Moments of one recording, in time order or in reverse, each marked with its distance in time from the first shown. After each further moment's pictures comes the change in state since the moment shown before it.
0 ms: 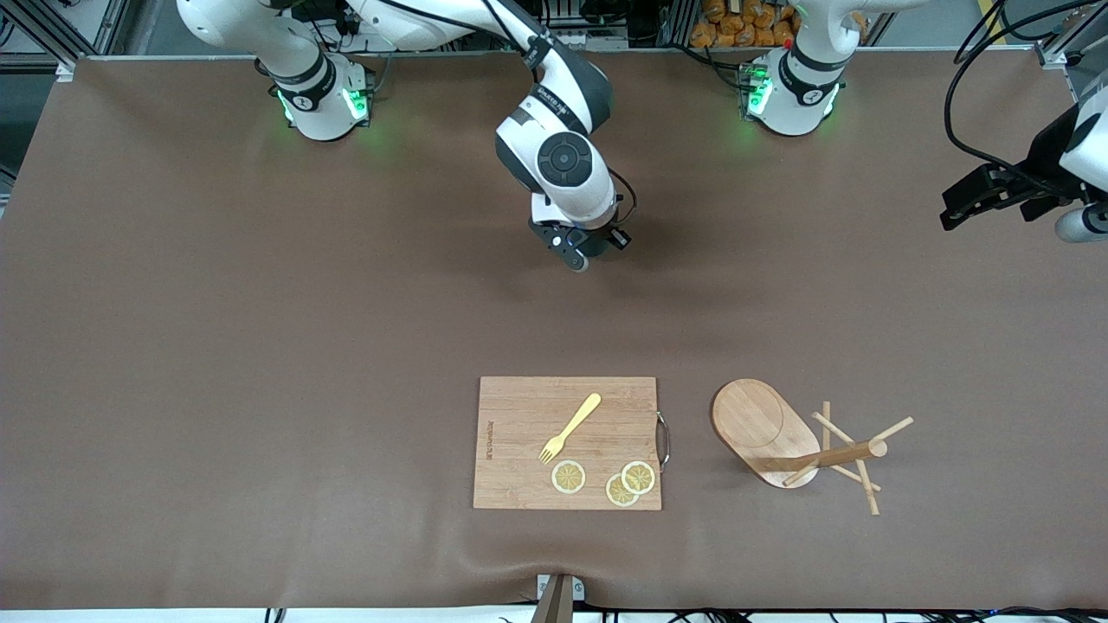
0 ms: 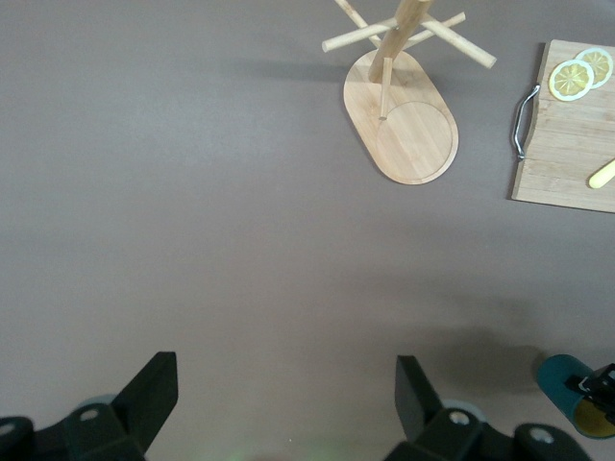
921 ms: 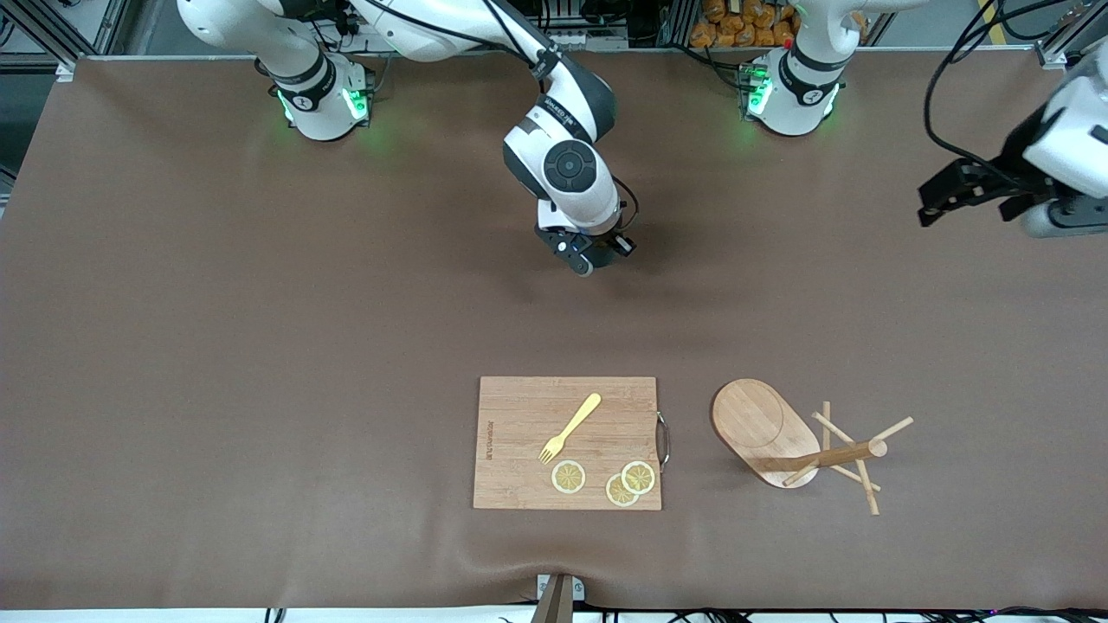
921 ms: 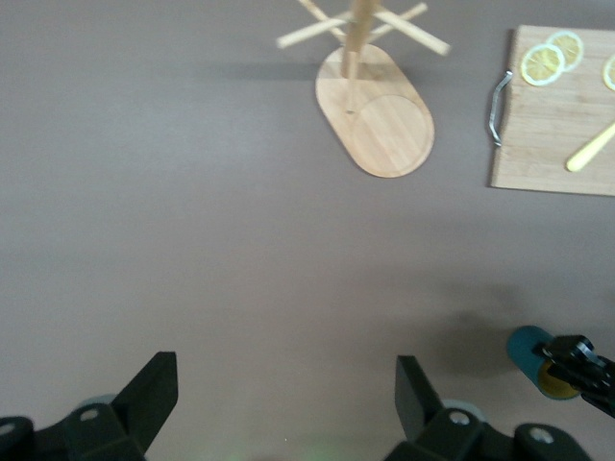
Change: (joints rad) left arm -0.013 0.002 -0.067 0.003 -0.002 0.000 -0.003; right arm 0.012 0.039 -0.001 0.003 0.000 0.065 0.002
